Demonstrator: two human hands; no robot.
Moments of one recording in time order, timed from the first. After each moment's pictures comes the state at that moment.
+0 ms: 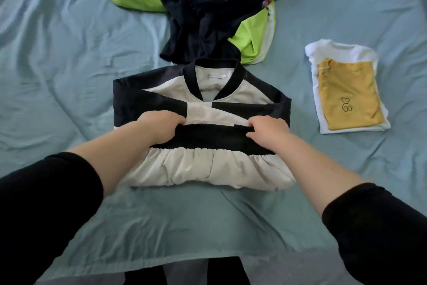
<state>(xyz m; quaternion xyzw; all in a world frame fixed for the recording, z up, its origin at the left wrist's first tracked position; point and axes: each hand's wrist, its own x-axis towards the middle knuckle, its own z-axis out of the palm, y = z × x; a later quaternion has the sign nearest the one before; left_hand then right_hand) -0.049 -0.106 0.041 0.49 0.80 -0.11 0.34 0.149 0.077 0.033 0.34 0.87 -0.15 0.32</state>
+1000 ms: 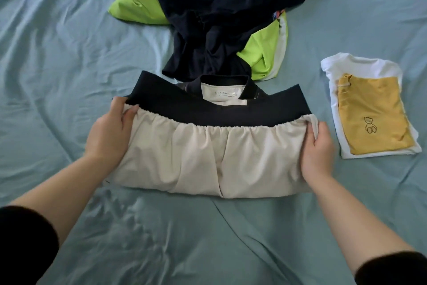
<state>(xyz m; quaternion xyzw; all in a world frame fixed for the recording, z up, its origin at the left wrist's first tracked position) -0.119 -0.156 0.001 0.26 0.92 0.27 0.12 0.188 0.107 -0.010 0.58 0.73 -0.30 -0.21</state>
